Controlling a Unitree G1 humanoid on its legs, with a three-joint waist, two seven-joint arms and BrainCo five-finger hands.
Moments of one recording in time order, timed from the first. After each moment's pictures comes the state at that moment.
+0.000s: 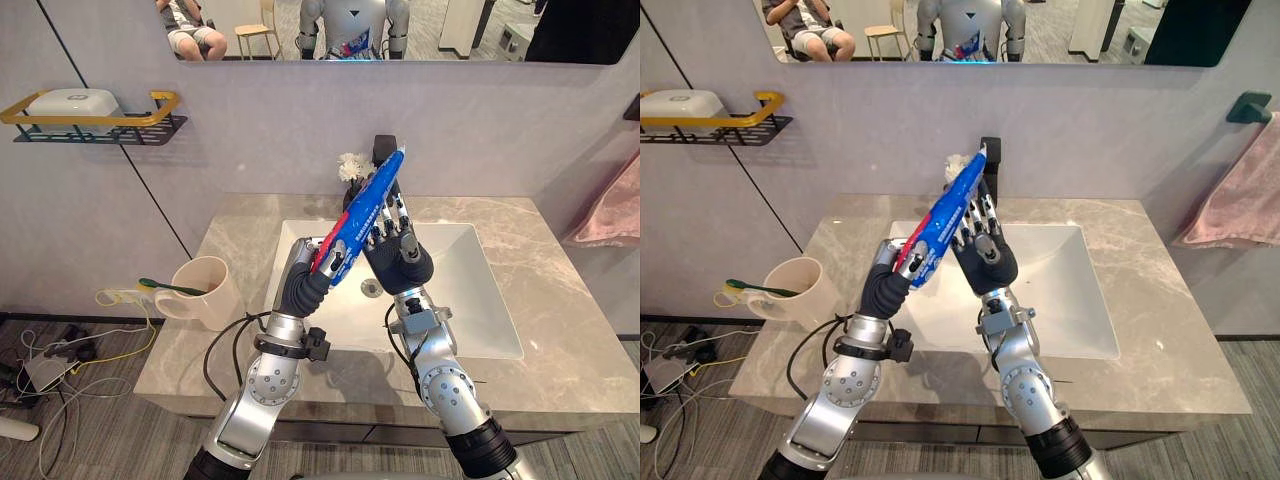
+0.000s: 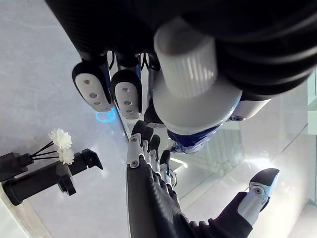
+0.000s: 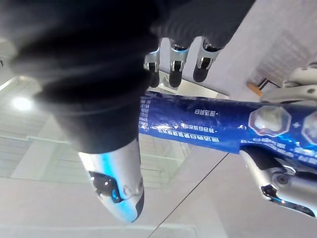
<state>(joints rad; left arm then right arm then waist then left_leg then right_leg) 0.02 0.16 -0.42 -0.35 0.36 -0.17 0.29 -0.14 -0.08 0.38 -0.17 1.22 -0.19 0.17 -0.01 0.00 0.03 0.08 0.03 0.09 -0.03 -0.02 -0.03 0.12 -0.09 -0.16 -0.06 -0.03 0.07</state>
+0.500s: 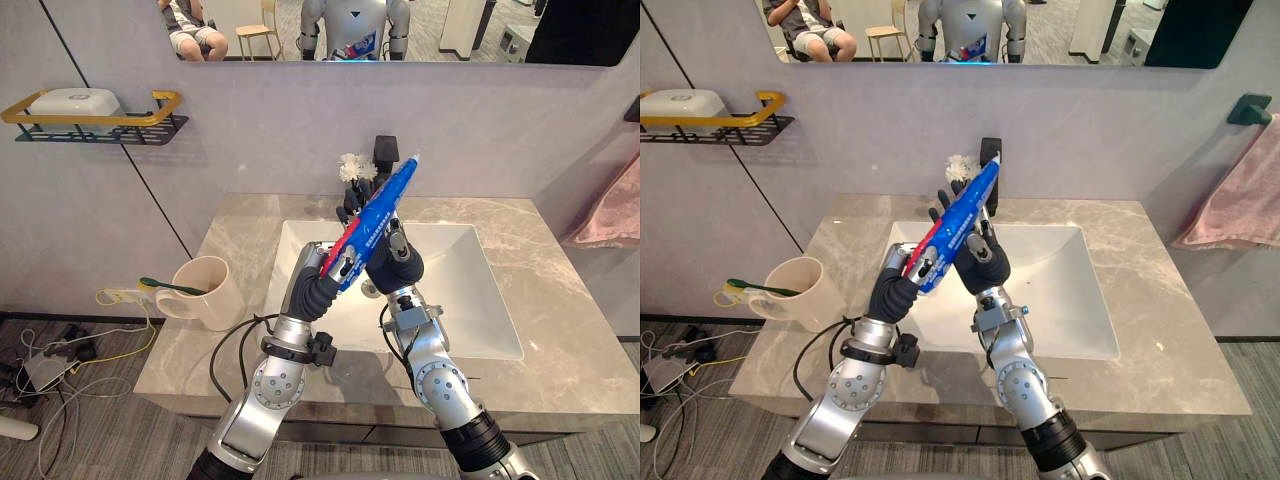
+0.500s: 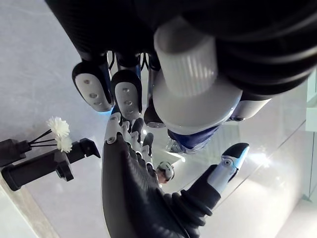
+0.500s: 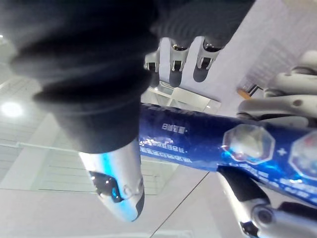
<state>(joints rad) 0.02 0.16 -0.47 -0.34 0.36 -0.17 0.26 -0.17 -0.07 0.40 -0.14 1.22 -0.19 0.15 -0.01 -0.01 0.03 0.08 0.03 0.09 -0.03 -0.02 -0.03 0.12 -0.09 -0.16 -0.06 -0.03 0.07</state>
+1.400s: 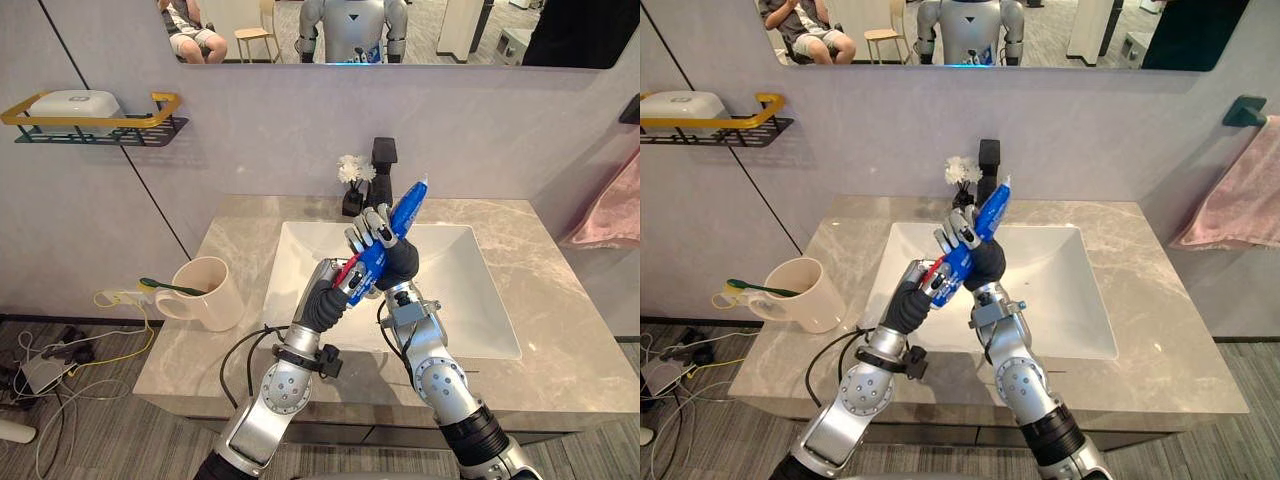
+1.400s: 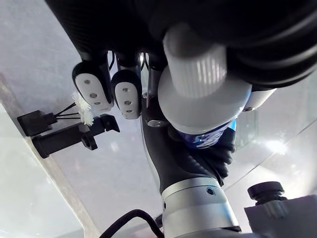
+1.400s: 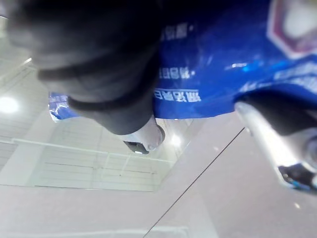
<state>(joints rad) 0.06 0.16 -0.47 -0.26 0.35 -0.18 0.22 -0.20 -0.08 0.40 -0.14 1.21 -0.17 0.15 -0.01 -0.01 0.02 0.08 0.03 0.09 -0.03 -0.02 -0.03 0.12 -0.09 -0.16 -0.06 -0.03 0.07</state>
